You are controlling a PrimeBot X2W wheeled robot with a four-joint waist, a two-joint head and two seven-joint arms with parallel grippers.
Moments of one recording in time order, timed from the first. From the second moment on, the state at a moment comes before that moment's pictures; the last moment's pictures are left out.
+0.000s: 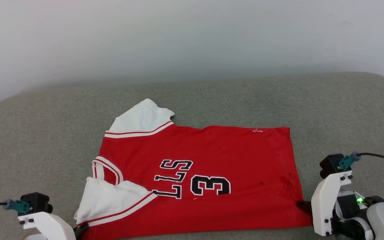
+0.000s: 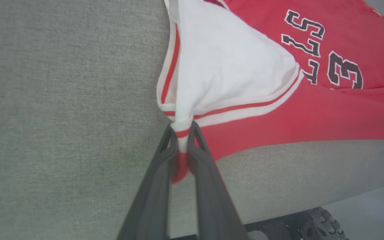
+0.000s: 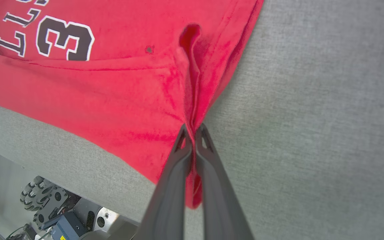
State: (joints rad) left arm 0.00 0.74 -0.41 0.02 -1.09 0.20 0.42; right arm -0.25 -0.33 0.26 0.30 0.60 0.13 0.80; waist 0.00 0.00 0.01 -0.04
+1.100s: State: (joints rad) left arm -0.69 0.72 -0.36 0.19 -0.87 0.14 0.29; right arm -0.35 -0.16 0.09 0.00 0.31 0.13 0.07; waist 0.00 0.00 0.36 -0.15
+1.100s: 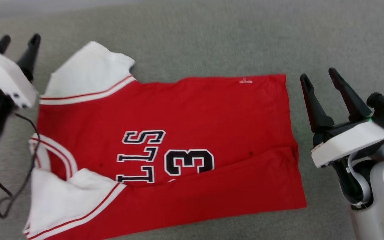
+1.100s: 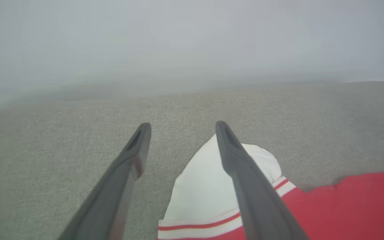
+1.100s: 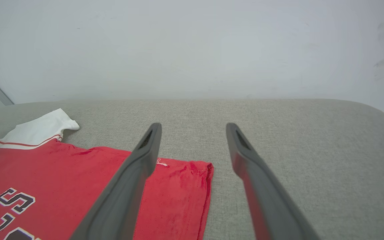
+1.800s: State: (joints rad) left arm -1.01 0.87 -0.47 0.40 -0.97 0.09 0.95; right arm -0.37 -0.11 0.12 -0.02 0.34 0.13 0.04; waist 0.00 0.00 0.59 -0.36
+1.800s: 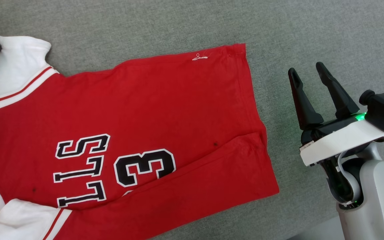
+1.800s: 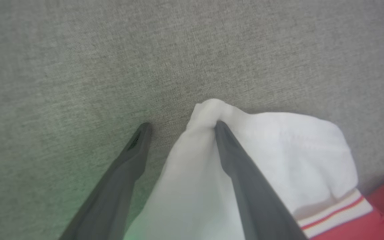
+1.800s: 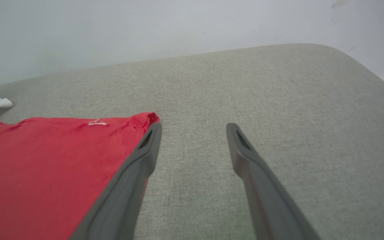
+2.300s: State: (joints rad) left arm -0.97 0.83 -0.42 0.40 -1.03 0.11 0.88; right arm -0.55 -0.17 0.17 0.14 0.53 0.13 0.33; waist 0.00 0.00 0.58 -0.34
